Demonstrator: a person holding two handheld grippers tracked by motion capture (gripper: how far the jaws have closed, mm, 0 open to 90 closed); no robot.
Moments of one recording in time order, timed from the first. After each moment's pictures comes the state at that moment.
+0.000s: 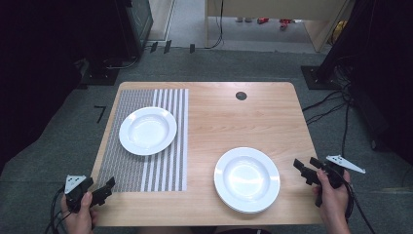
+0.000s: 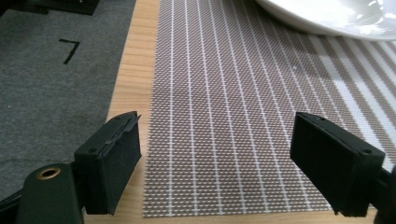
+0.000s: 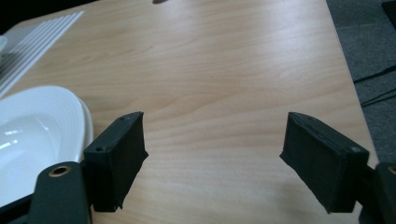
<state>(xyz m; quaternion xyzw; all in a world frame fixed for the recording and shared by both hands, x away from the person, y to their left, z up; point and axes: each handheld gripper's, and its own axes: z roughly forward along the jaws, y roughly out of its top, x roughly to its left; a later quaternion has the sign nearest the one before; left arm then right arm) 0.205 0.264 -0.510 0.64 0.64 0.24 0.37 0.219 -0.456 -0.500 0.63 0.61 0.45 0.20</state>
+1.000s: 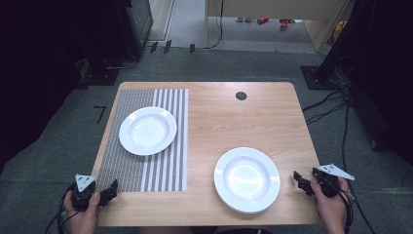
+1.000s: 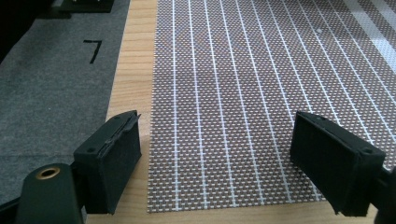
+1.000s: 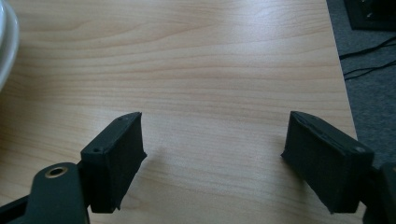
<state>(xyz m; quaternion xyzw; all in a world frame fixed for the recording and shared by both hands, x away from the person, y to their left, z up) 0.209 0.250 -0.518 0.67 0.62 0.27 0.30 0.206 -0.447 -0.525 0.62 0.66 0.34 0.24</state>
